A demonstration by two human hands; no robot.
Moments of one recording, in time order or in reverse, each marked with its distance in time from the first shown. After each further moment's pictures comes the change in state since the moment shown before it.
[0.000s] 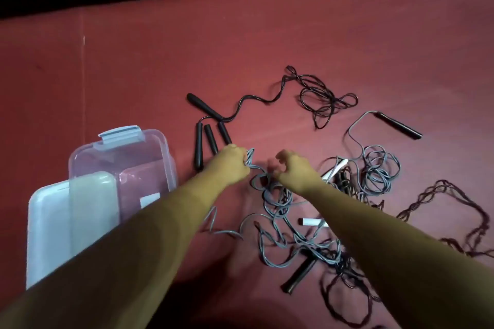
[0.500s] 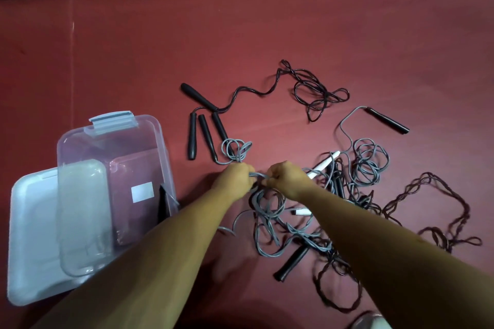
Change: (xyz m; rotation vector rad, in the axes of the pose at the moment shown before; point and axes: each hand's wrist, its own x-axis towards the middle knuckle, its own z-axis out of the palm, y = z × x) left_hand -0.029 0.006 0.059 -0.154 -0.073 0.020; right_hand -0.030 0.007 0.017 0.061 -0.158 0.009
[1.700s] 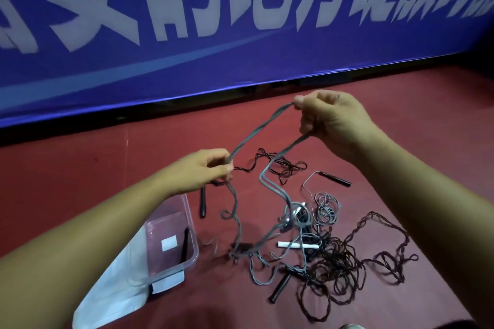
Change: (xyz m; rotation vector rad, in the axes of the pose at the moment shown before) left_hand -0.259 0.162 -0.244 -0.199 0.047 0.483; right_hand -0.321 -0.185 -0.230 0.839 0.472 -0.596
